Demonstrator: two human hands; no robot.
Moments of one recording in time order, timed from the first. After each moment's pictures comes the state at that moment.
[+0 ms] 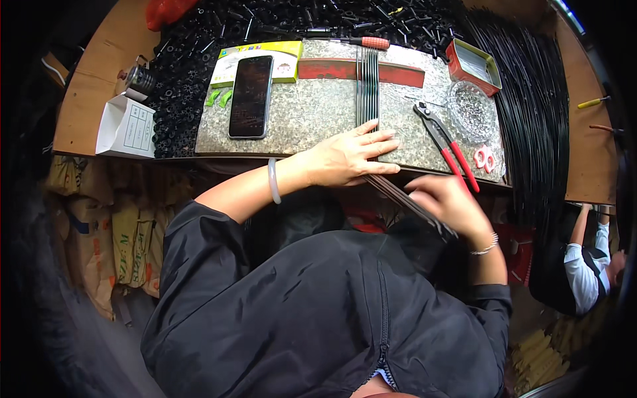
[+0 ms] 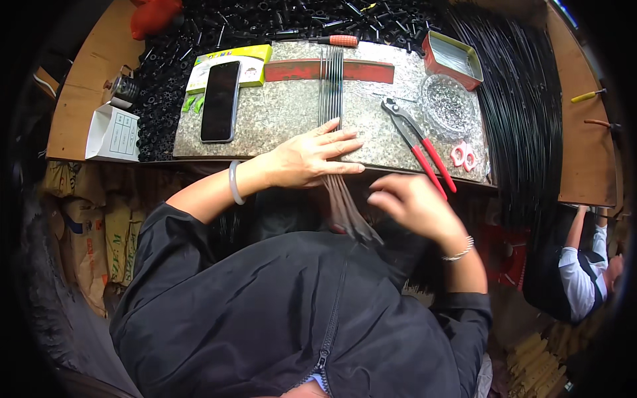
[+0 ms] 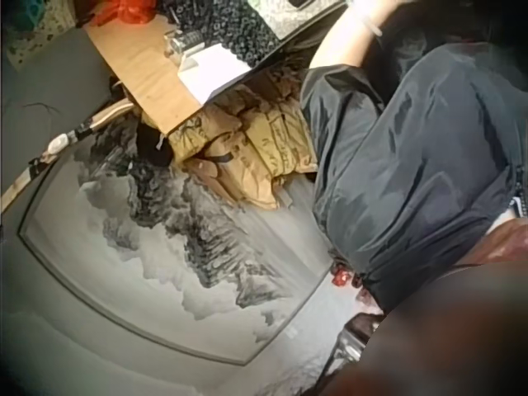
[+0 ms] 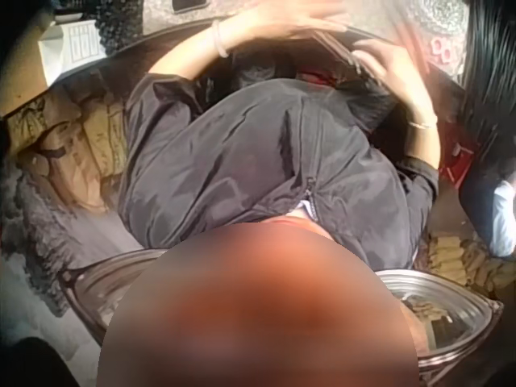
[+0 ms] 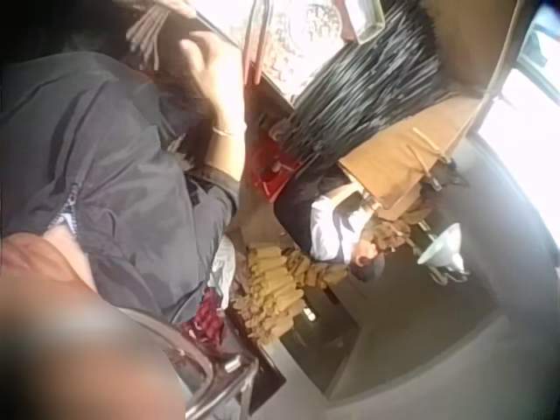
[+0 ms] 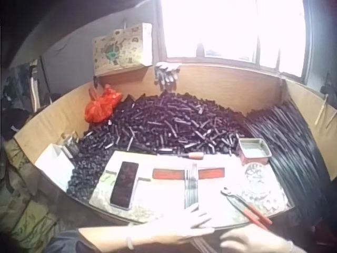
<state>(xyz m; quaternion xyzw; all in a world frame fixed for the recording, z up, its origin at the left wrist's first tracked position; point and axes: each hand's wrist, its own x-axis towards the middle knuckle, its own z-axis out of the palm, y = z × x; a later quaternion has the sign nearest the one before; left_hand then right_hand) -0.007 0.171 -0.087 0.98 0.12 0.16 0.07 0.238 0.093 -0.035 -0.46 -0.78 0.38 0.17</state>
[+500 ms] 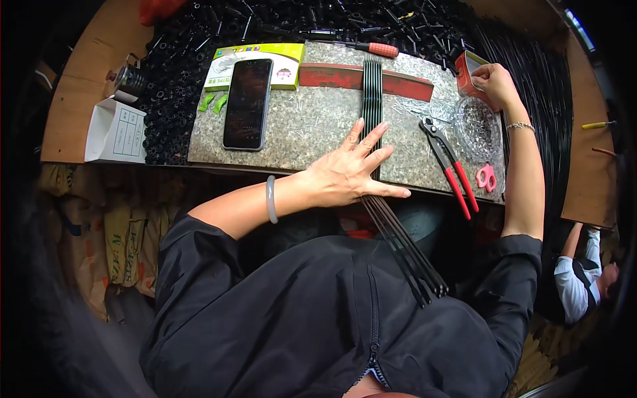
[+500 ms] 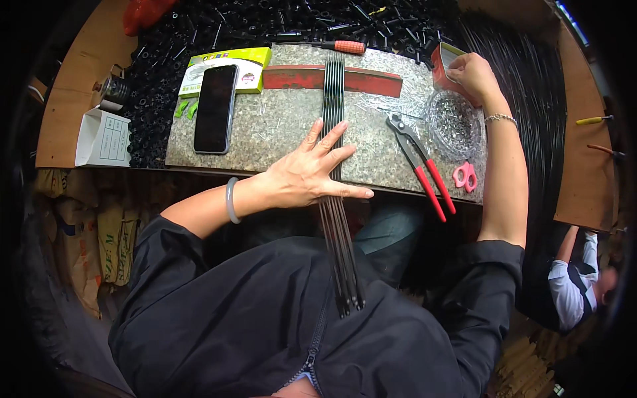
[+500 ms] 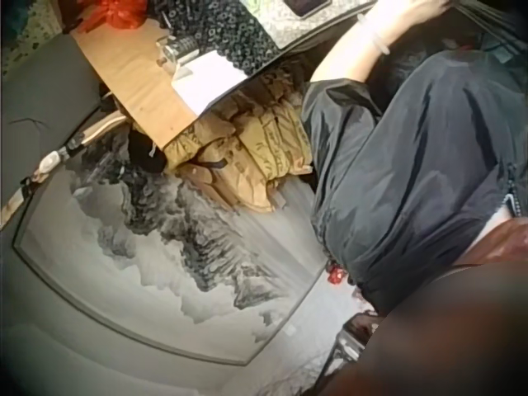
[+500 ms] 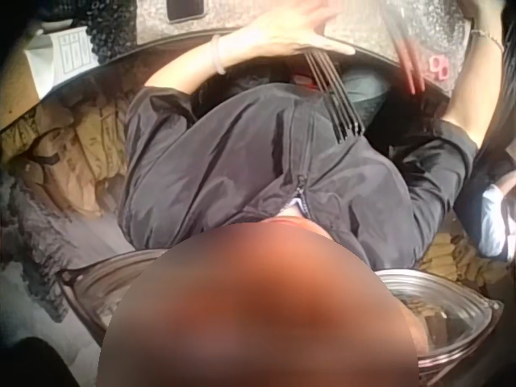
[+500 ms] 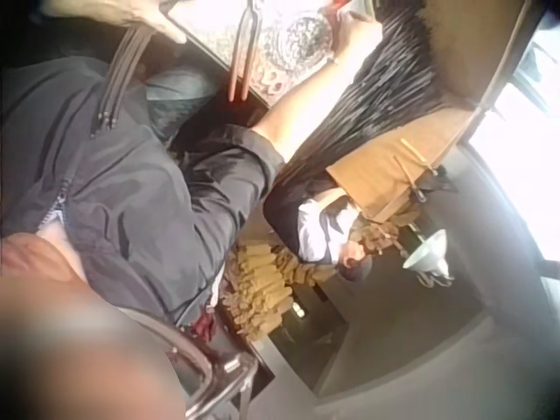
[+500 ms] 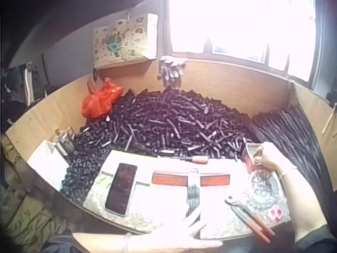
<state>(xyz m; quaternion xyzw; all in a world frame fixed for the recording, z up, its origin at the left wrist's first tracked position) -0.011 0.194 -0.092 0.97 0.19 0.17 0.05 0.336 0.362 -0.039 -0.68 -0.73 0.10 0.09</state>
